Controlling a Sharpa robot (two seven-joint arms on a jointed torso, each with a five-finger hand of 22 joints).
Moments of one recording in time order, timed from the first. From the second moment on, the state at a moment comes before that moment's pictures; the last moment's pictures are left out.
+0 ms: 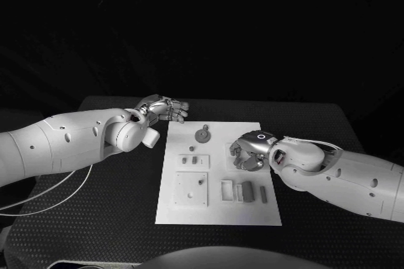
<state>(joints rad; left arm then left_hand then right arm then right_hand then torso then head) 1.30 -0.79 -0.24 1.29 -0.12 -0.19 0.22 0.98 -0.02 0.46 -0.28 0.05 0.88 0.16 0.30 0.54 1.15 0.10 0.17 0.36 0.96 0.07 0.58 0.71 0.02 0.94 -0.03 0.07 1.08 1.15 -0.67 -0.17 1.42 -1.76 -0.22 -0.08 1.11 -0.16 0.56 -0.29 0.05 0.93 0.16 0.09 0.82 1.12 0.11 0.09 0.34 1.22 0.00 1.24 0.83 0.23 1.05 0.02 0.78 1.31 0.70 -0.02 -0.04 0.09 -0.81</state>
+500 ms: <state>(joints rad) 1.30 -0.79 -0.24 1.29 -0.12 -0.18 0.22 0.98 -0.02 0.46 -0.28 0.05 0.88 0.16 0.30 0.54 1.15 0.10 0.17 0.36 0.96 0.07 0.58 0.71 0.02 0.94 -0.03 0.07 1.08 1.15 -0.66 -0.17 1.41 -1.78 -0.22 -0.07 1.13 -0.09 0.56 -0.29 0.05 1.03 0.12 0.13 0.82 1.22 0.07 0.12 0.35 1.24 -0.04 1.25 0.82 0.23 1.07 0.01 0.80 1.31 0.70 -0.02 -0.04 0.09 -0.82</state>
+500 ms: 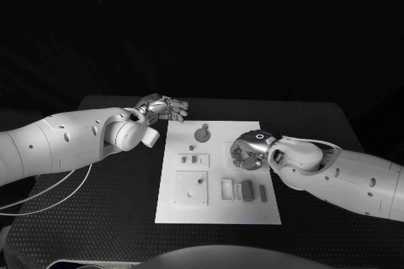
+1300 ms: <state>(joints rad) 1.30 -0.79 -0.24 1.29 -0.12 -0.18 0.22 0.98 -0.02 0.46 -0.28 0.05 0.88 0.16 0.30 0.54 1.15 0.10 0.17 0.36 0.96 0.07 0.58 0.71 0.02 0.94 -0.03 0.07 1.08 1.14 -0.68 -0.17 1.44 -1.86 -0.28 -0.10 1.16 -0.05 0.57 -0.30 0.05 1.07 0.10 0.14 0.82 1.26 0.05 0.14 0.35 1.25 -0.06 1.25 0.82 0.23 1.08 0.00 0.81 1.31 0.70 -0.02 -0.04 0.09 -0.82</state>
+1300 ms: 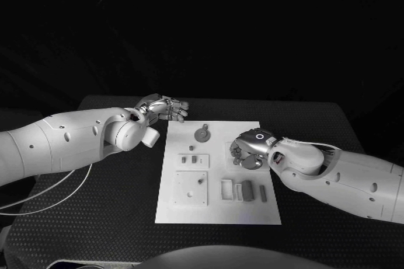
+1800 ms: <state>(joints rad) 1.30 -0.79 -0.24 1.29 -0.12 -0.18 0.22 0.98 -0.02 0.46 -0.28 0.05 0.88 0.16 0.30 0.54 1.15 0.10 0.17 0.36 0.96 0.07 0.58 0.71 0.02 0.94 -0.03 0.07 1.08 1.16 -0.70 -0.11 1.57 -1.87 -0.29 -0.12 1.17 -0.05 0.57 -0.30 0.04 1.07 0.11 0.15 0.83 1.27 0.04 0.14 0.36 1.26 -0.06 1.25 0.82 0.23 1.09 0.00 0.81 1.31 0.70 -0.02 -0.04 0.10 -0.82</state>
